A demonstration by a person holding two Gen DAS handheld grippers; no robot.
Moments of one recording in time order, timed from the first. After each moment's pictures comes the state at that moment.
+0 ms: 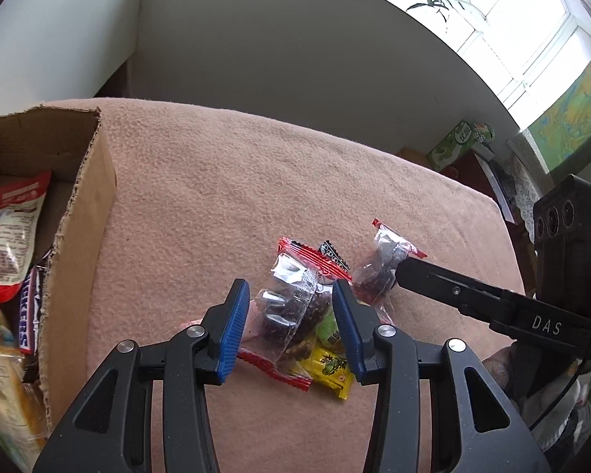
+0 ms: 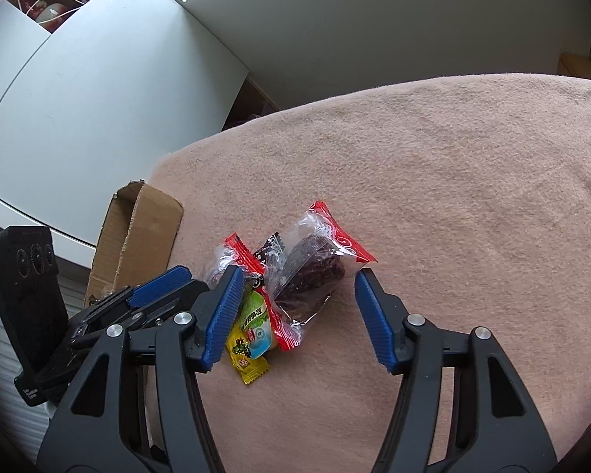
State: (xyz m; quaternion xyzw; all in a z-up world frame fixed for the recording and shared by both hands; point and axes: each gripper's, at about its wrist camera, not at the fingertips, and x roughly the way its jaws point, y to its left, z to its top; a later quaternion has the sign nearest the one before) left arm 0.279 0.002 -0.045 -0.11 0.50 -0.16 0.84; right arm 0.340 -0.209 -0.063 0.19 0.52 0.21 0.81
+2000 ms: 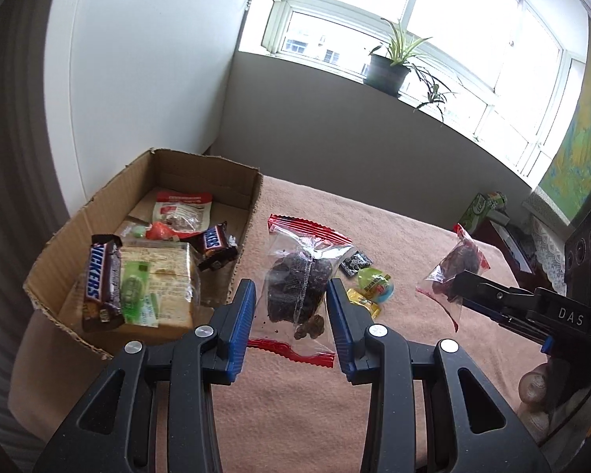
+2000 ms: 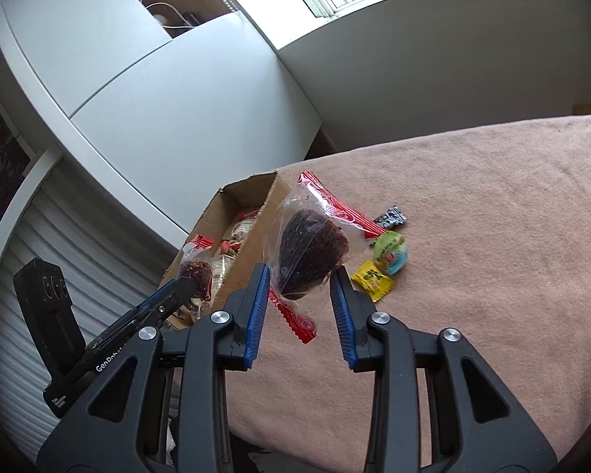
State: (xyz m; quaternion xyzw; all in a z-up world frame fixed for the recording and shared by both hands) left arm 0.134 0.066 0.011 -0.12 0.34 -0.05 0.93; right arm 0.188 -0.163 0.015 0.18 0.38 0.27 0.87
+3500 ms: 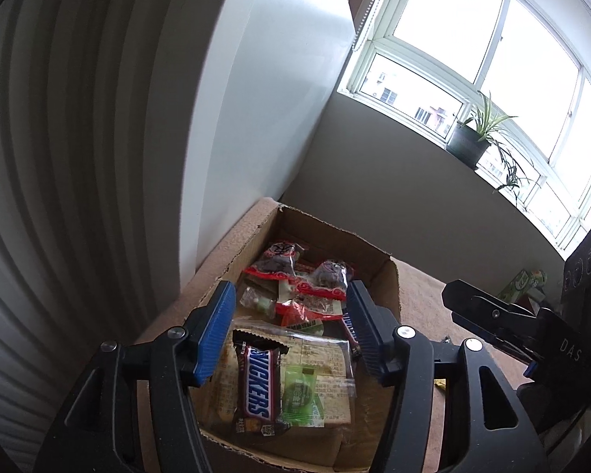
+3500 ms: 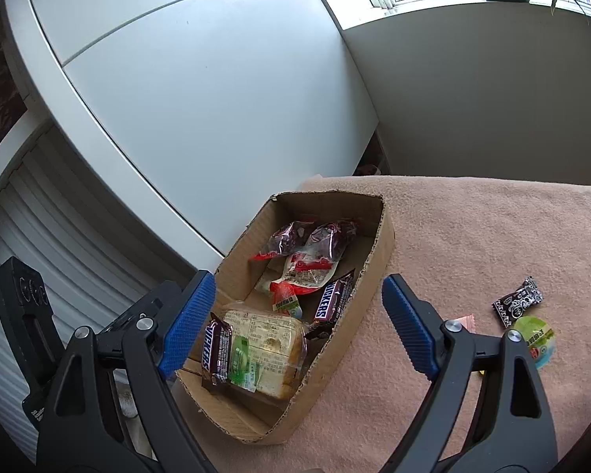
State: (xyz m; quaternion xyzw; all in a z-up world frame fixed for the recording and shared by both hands) left arm 0.159 0.186 0.017 -0.19 0.30 0.05 0.93; right arm 0.254 -0.028 0.024 0.13 0.37 0.31 0.87
